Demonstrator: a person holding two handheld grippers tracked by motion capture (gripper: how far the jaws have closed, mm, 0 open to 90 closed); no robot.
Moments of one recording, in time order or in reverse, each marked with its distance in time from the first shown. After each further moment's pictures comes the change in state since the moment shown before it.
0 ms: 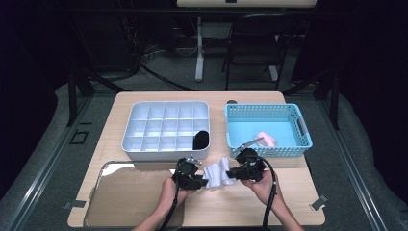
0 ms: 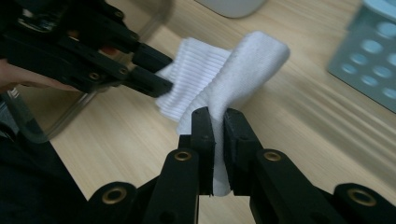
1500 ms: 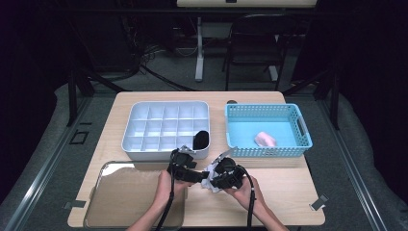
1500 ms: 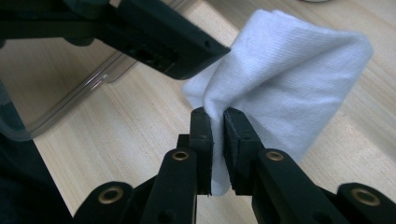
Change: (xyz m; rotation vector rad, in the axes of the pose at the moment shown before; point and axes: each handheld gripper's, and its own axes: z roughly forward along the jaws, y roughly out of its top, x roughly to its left) left arm 0.006 0.020 -0.030 -0.110 0.023 -0.047; right arm 0.029 0.004 0.055 0.076 0.000 -0.114
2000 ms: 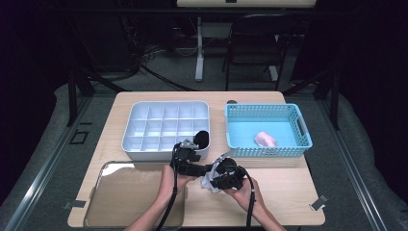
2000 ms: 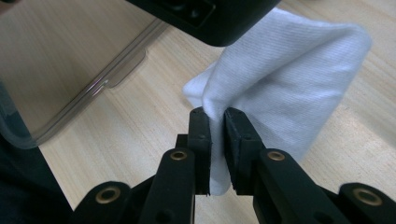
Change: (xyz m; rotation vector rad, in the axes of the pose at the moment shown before) left arm -0.006 0.017 -0.003 -0.049 -0.007 0.032; right arm 0.001 -0.003 -0.001 -0.017 0.005 0.046
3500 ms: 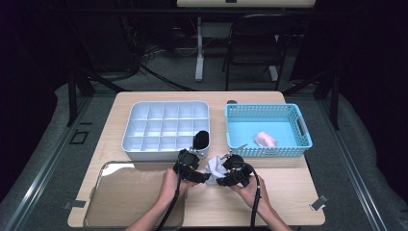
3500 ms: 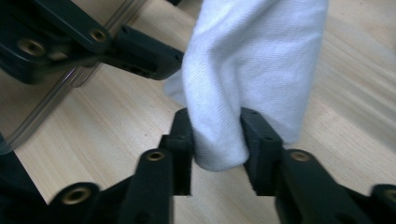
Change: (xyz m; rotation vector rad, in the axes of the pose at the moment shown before) left arm 0.007 -0.015 0.022 0.139 0.035 0.011; right arm -0.021 -0.006 -0.003 0.012 -0.019 0.104
